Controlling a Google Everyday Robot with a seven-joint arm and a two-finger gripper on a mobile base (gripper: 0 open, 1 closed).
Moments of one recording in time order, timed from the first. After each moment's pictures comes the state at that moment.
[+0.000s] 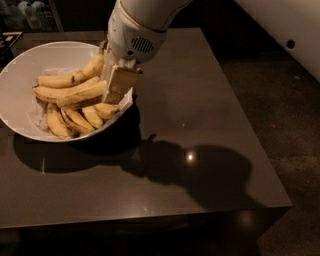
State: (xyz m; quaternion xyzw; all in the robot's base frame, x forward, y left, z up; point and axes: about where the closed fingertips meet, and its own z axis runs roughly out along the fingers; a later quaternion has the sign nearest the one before) arm 0.499 0.090 0.976 -0.77 0.59 0.13 0.23
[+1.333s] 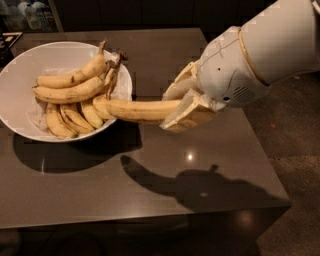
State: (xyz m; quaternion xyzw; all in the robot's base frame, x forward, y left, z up) arm 0.428 -0.028 0.979 -0.68 0.63 0.13 0.35
